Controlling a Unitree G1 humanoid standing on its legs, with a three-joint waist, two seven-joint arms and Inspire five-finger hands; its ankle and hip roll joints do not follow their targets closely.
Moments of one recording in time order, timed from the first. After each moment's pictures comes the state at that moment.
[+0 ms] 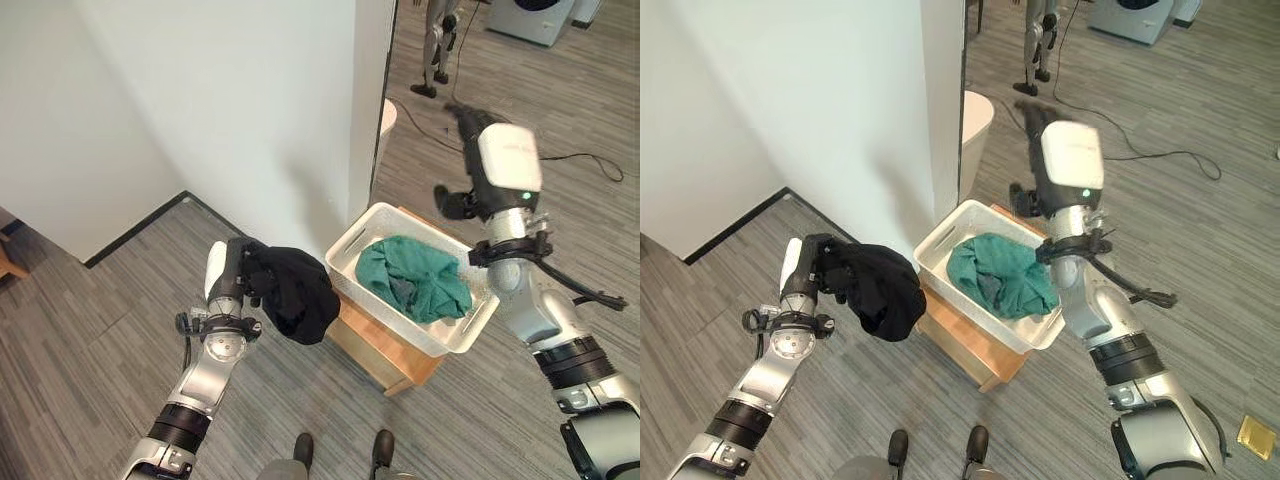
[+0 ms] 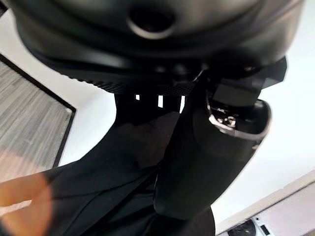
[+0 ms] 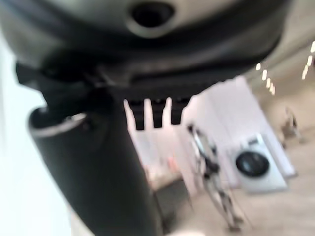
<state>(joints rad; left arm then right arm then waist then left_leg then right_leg) -0.27 0.34 -0.23 0.20 0.10 0.11 0.39 -0.59 -0.69 0.23 0.10 -0.58 0.14 -0.33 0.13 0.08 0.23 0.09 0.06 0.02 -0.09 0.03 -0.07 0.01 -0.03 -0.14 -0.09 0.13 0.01</state>
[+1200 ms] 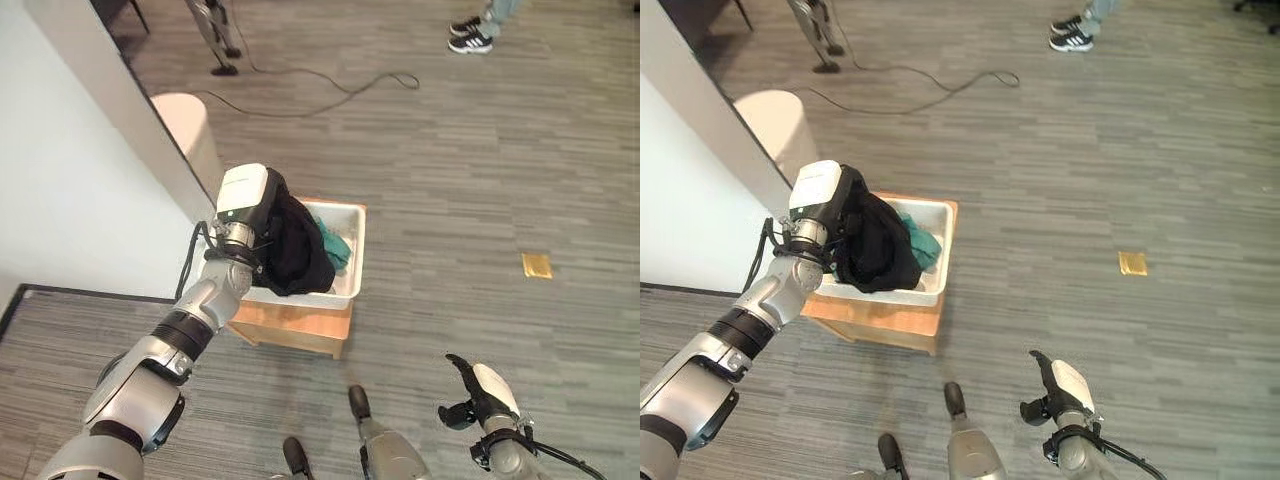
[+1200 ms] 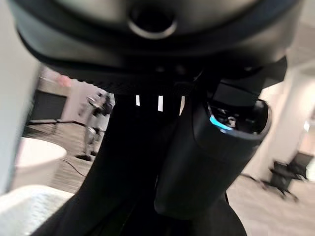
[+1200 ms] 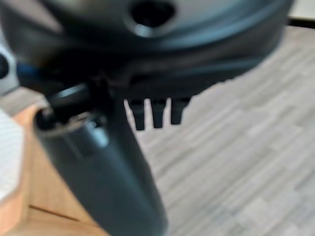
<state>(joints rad) -0.79 0.49 -0.56 0.55 0.48 0.16 0.36 0.16 -0.46 0.20 0.42 -0.41 0.05 -0.23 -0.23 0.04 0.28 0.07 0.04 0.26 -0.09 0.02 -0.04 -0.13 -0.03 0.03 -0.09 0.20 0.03</state>
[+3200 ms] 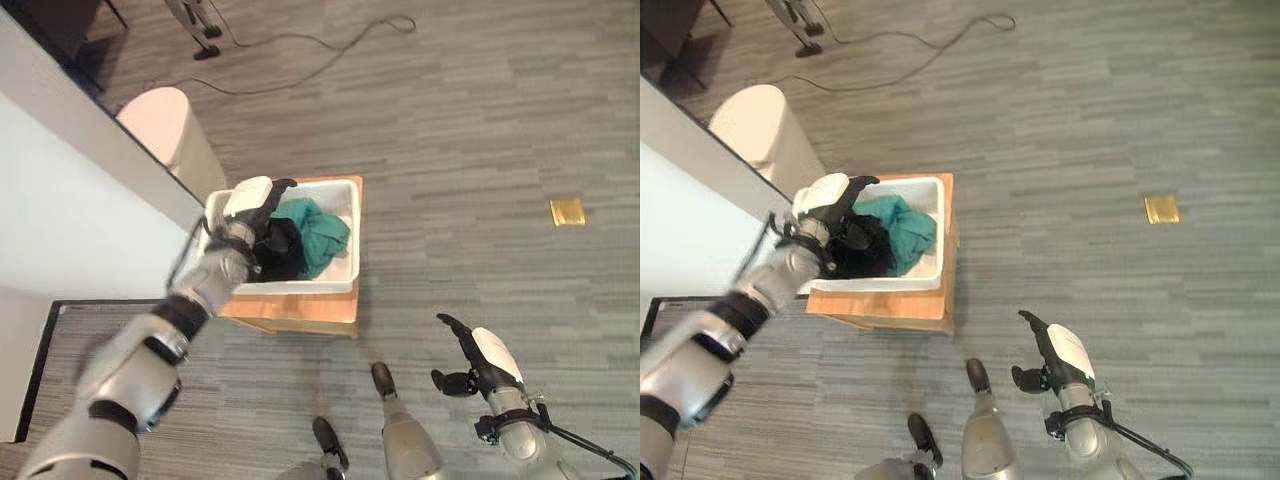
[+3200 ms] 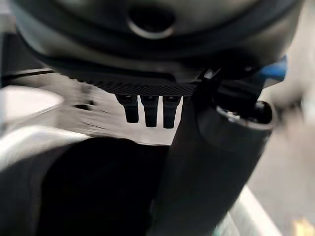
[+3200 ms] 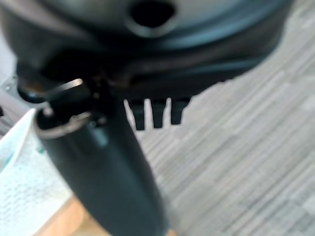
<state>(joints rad) -1.05 0.64 -0.85 0.79 0.29 -0.01 0.13 0.21 -0.58 0.16 0.11 -0.38 -0.01 -0.20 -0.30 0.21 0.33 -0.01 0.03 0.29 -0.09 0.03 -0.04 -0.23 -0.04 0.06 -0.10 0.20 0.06</state>
